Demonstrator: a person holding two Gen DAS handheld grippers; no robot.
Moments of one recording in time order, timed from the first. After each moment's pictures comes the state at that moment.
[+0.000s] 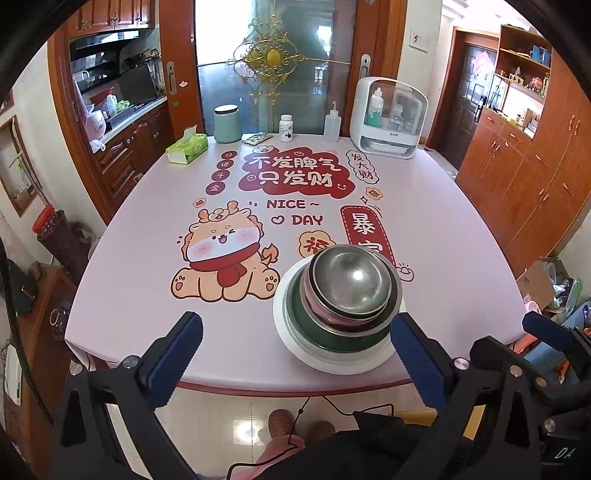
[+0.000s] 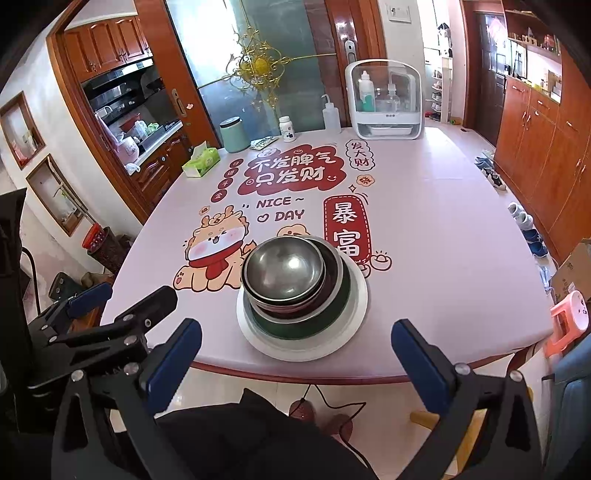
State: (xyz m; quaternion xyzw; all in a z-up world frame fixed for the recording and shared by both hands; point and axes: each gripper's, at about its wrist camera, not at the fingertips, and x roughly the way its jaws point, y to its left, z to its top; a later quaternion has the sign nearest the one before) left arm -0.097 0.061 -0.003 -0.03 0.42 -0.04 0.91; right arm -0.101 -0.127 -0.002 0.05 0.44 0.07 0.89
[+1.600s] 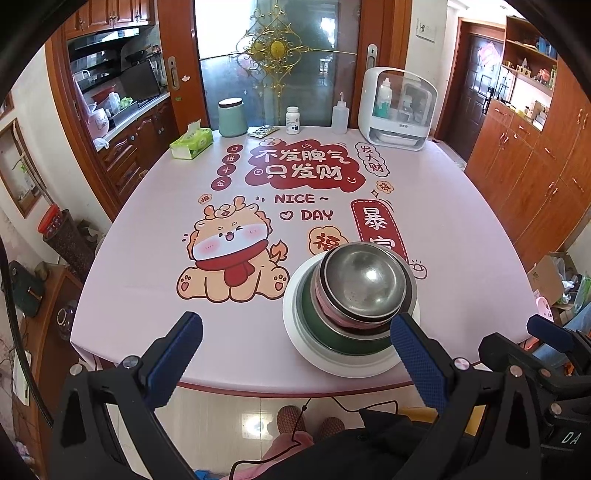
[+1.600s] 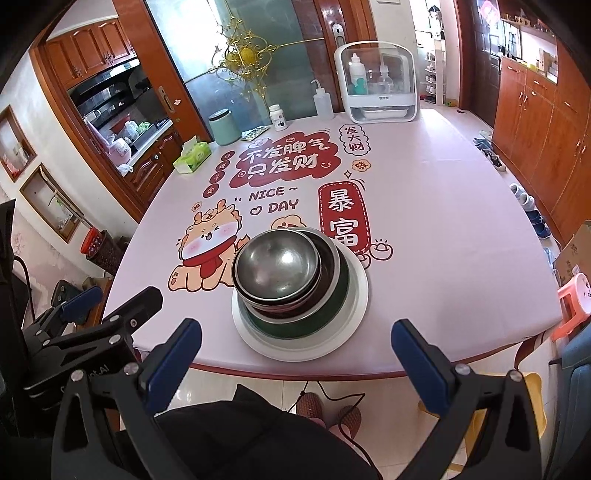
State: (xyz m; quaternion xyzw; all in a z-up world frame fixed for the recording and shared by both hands) left arm -0.080 0.075 -0.012 -0.01 0.43 -0.03 0.90; right arm -0.080 -0.134 -0.017 0.08 0.47 0.06 0.88
